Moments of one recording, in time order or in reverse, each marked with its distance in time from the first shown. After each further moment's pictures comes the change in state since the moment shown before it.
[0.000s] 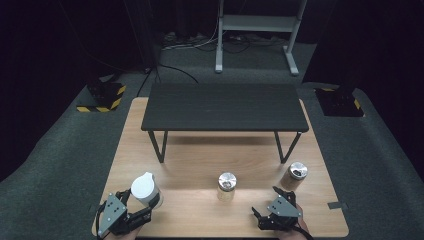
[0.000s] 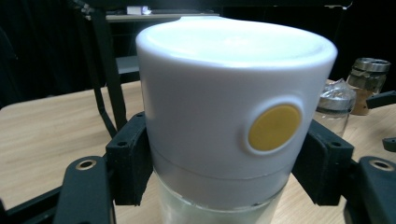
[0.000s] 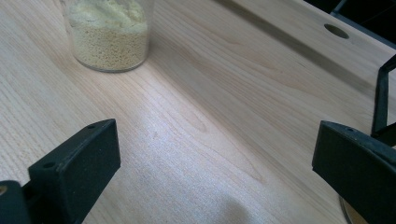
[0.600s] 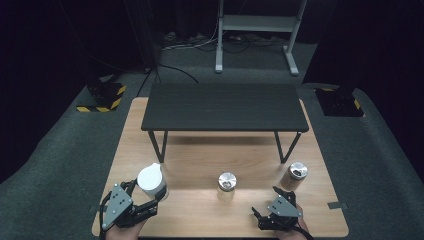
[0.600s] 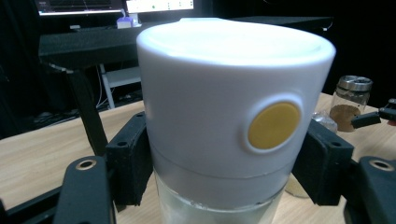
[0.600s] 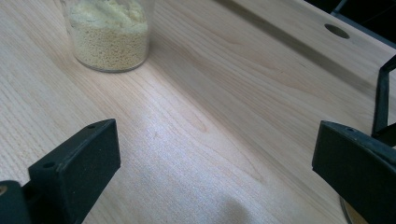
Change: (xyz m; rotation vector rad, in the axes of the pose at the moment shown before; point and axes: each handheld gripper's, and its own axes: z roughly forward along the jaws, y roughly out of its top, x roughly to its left) left arm -0.011 0.039 0.010 -0.022 -0.025 0.039; right arm 0.000 0.000 0.000 0.000 0.002 0.000
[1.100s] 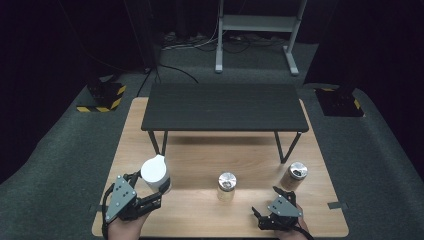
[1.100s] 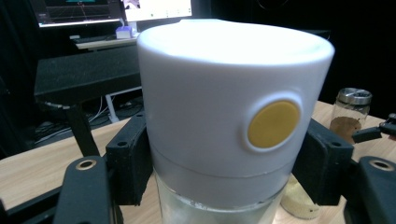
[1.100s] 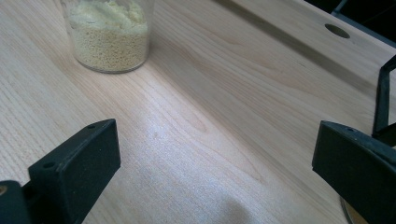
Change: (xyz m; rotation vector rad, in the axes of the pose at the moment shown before) left arm -0.003 0.026 0.010 -0.020 -0.006 0.025; right arm 0.000 0.000 0.000 -0.001 0.003 0.006
